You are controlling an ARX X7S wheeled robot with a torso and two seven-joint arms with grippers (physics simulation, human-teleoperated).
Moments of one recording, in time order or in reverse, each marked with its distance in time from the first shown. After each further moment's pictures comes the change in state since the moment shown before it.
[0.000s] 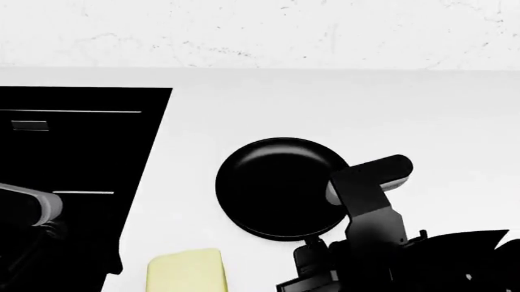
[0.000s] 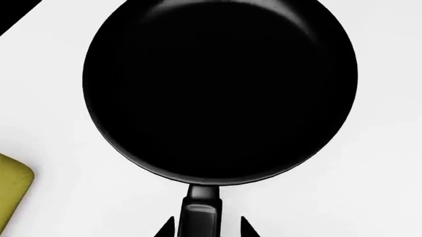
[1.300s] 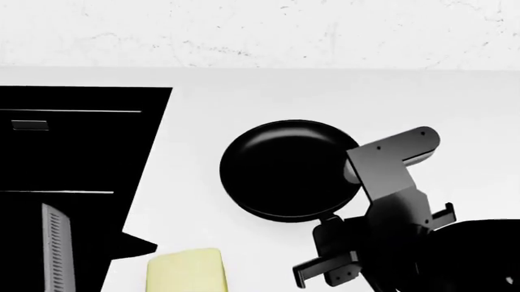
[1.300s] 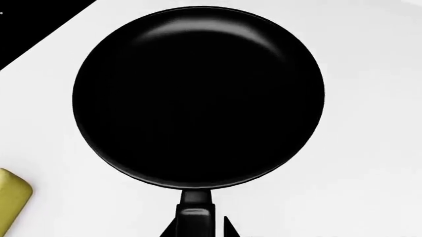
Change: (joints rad) left arm -0.361 -0.317 0.334 0.090 -0.194 -0.202 0.705; right arm 0.045 0.089 0.001 -0.106 0.056 -0.023 0.051
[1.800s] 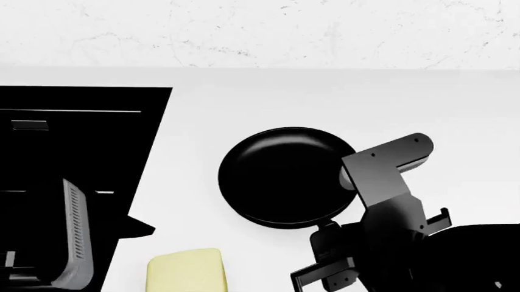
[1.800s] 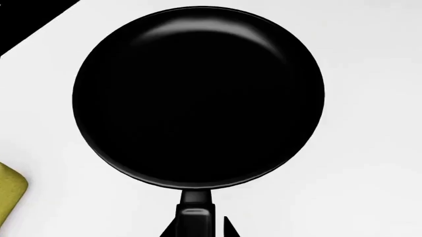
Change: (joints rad) left arm -0.128 0.025 0.142 -0.168 0.144 0.038 0.127; right arm -0.009 0.000 -0.033 0.005 -0.017 -0.022 -0.013
